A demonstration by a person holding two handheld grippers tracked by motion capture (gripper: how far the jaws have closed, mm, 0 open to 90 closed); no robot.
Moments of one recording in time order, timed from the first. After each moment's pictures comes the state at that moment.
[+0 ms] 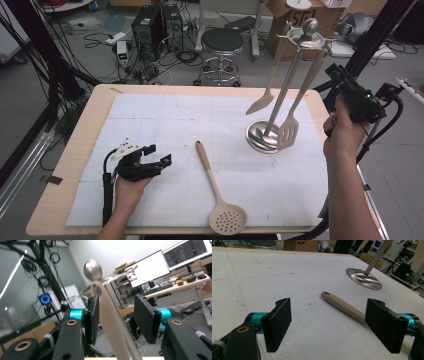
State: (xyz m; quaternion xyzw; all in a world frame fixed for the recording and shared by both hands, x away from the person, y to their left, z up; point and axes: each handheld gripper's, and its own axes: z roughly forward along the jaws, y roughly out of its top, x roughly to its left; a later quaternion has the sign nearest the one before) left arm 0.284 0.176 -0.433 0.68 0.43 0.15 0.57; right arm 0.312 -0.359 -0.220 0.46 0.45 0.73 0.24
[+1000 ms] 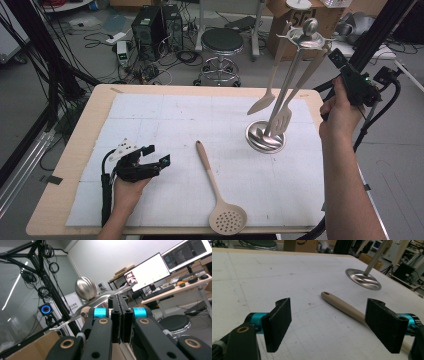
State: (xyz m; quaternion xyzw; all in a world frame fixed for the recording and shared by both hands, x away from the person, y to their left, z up) left arm 0.281 0.179 -0.431 0.68 0.43 0.15 0.57; right arm 0.342 -0.355 -0.209 0.47 0.42 0.74 0.23
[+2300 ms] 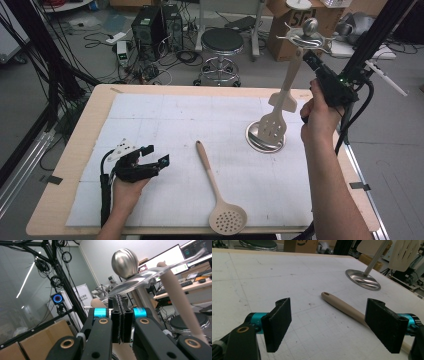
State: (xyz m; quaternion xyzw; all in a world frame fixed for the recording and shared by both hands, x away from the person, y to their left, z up) left arm 0.280 0.181 -0.430 0.68 0.43 0.15 0.57; right arm 0.338 -0.307 -0.209 0.44 0.46 0.74 0.21
